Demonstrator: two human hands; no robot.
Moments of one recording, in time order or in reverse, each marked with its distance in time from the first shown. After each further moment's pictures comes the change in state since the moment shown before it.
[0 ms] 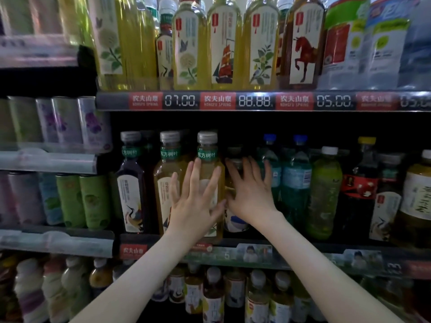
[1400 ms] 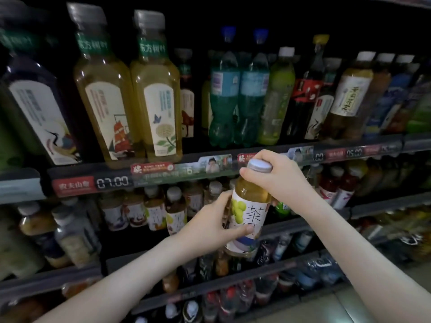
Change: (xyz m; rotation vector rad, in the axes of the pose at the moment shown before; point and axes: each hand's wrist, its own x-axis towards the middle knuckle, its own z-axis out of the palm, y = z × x) left_hand -0.122 0.082 -0.037 -1.334 -1.063 -0.047; right_hand -0.161 0.020 -0.051 0.672 -0.252 0.661
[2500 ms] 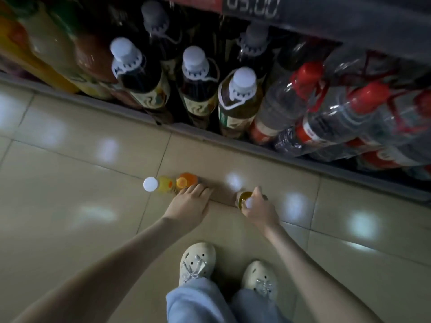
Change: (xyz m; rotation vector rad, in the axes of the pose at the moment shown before) left_hand -0.267 -0.582 0.536 0.544 -0.148 -0.693; right_hand -0.278 0.707 0.577 -0.419 -0.975 0.458
